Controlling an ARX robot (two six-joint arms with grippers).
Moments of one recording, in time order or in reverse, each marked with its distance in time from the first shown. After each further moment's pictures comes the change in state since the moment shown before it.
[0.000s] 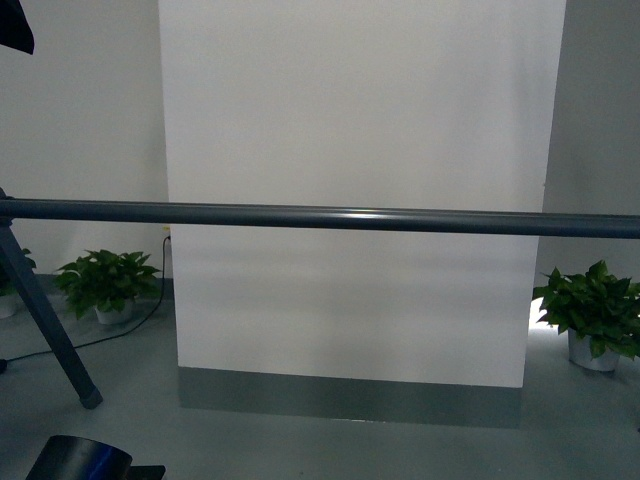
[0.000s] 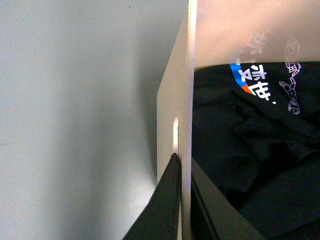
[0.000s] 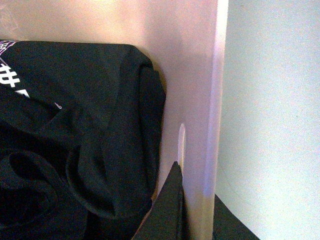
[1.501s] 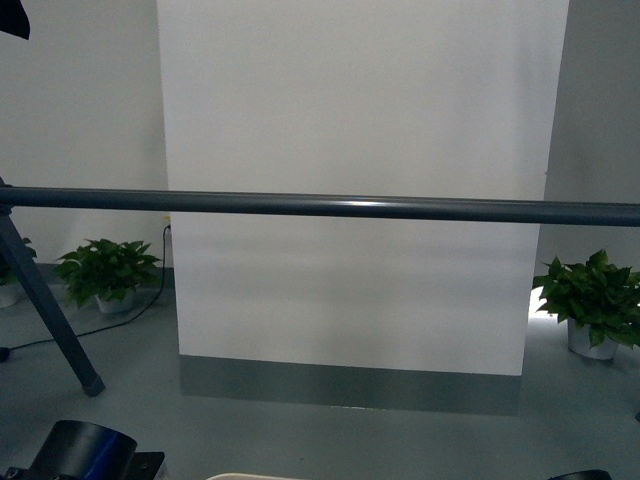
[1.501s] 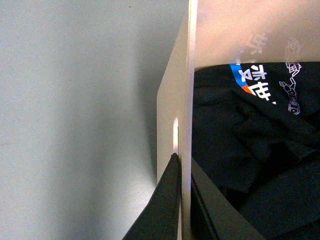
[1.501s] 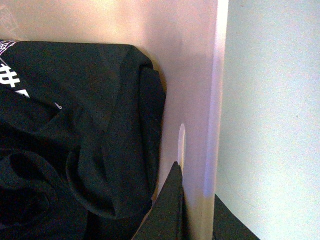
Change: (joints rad) left arm -0.006 0.000 0.010 -0.039 -0.056 -0.027; right arm 0.001 0.000 0.005 -0.025 0.024 0.059
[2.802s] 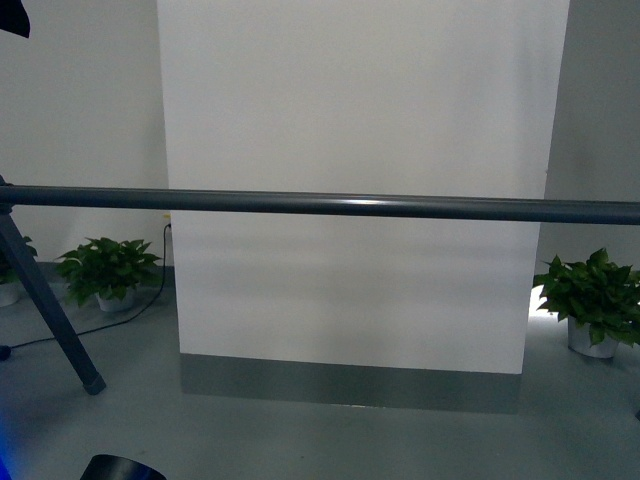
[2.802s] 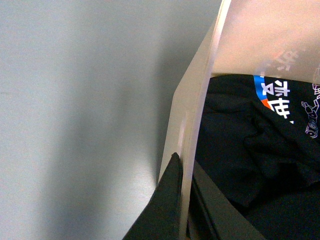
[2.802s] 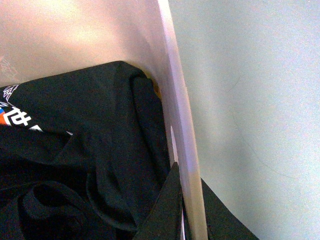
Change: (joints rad) left arm -0.031 0.126 0.063 -0.027 -0.101 -0.160; right arm 0.011 0.114 0.031 0.036 0.004 0.211
